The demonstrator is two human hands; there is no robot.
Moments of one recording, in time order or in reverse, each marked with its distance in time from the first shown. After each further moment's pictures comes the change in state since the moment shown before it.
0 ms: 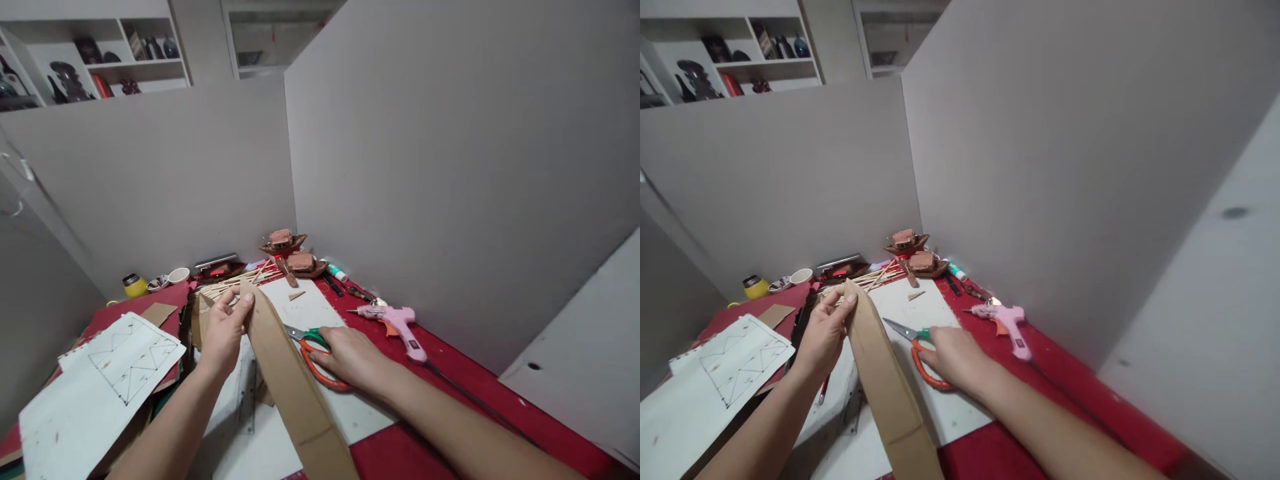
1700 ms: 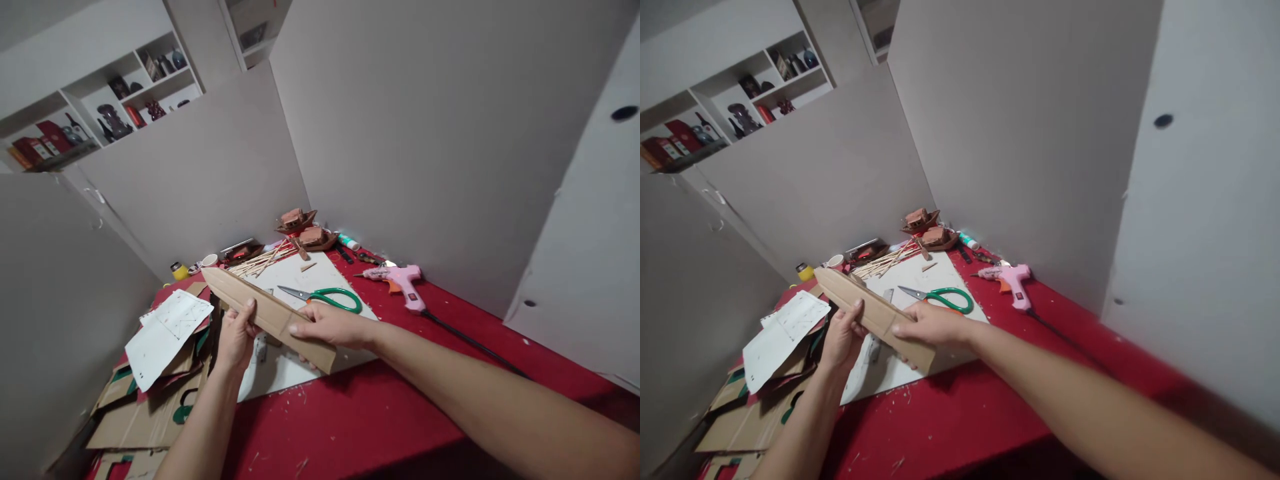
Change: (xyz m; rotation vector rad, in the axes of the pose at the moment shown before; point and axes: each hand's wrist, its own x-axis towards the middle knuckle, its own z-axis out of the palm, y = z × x) left_hand -0.077 -0.027 0.008 -0.119 0.168 -0.011; right_hand -0.034 -0.016 -0.002 1.366 -0.719 -0.398
